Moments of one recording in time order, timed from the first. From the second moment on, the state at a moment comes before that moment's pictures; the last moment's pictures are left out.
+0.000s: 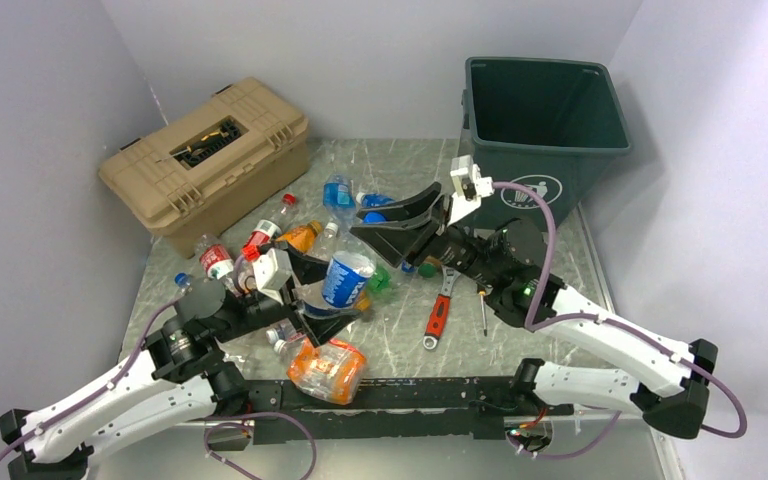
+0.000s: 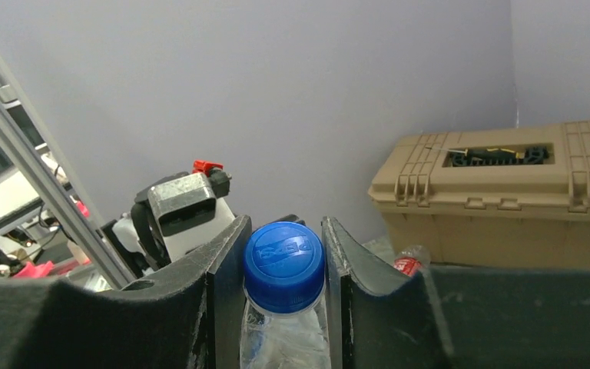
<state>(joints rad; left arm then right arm) -0.99 0.53 0.66 0.00 0.21 -0.22 1.02 1.01 1.02 0.42 -0.18 0.43</state>
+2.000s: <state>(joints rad) -1.02 0.49 0.70 -0.13 -0.14 -0.15 0.17 1.34 1.63 0.04 0.23 0.36</state>
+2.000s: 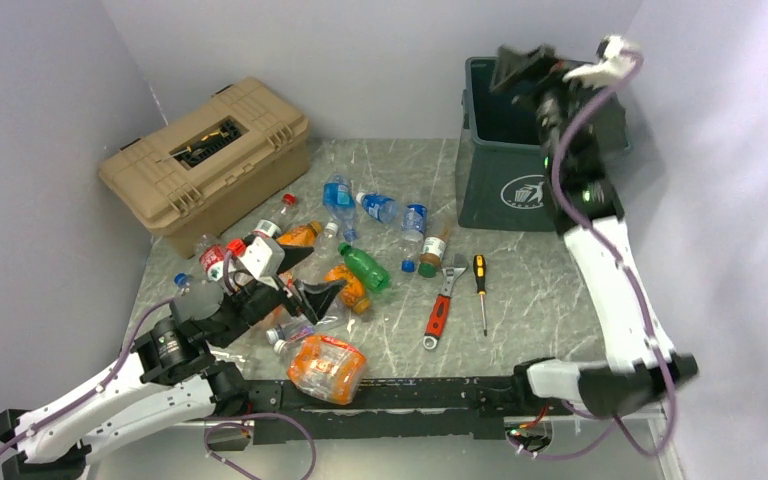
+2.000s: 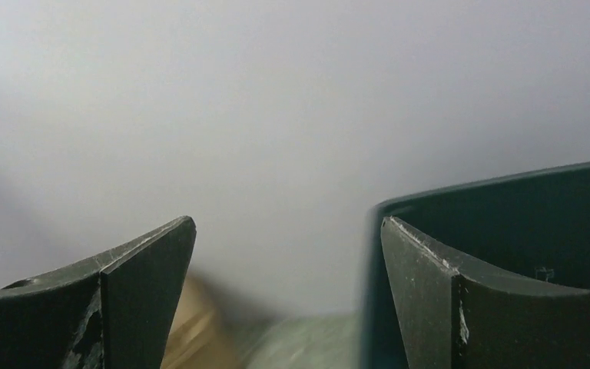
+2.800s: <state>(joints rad) -1.02 0.55 0.74 -0.26 -0.46 -0.20 0.64 1.16 0.72 0.06 0.24 0.45</state>
